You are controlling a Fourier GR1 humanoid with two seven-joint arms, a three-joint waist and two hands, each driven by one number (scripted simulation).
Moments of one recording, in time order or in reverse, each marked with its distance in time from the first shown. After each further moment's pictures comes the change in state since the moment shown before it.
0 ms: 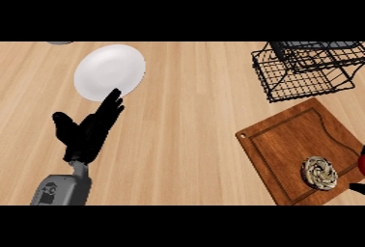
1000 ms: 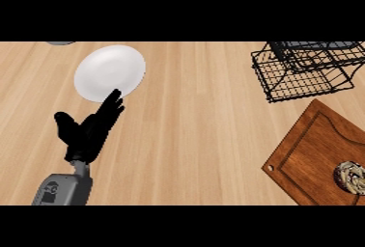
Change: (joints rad) left arm -0.003 -0.011 0.012 0.020 -0.013 -0.007 -0.010; right arm -0.234 -0.356 -0.501 -0.081 -0.531 0.402 0.132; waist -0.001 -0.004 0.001
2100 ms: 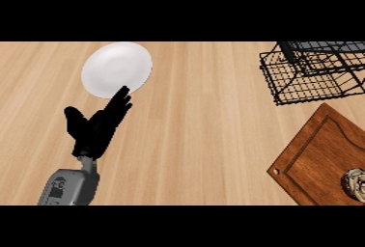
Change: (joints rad) left arm -0.036 -0.028 -0.014 0.004 -0.017 -0.011 0.026; right arm -0.737 0.043 0.476 0.419 0.157 -0.180 0.239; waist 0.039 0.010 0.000
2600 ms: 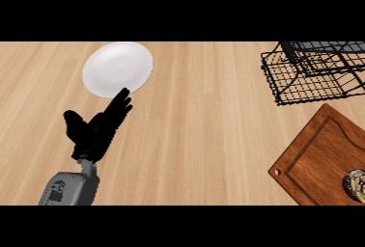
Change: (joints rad) left arm 0.021 -0.004 -0.006 -0.019 -0.005 -0.009 -0.005; right arm -0.182 0.197 0.071 0.314 0.117 -0.170 -0.112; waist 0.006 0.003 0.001
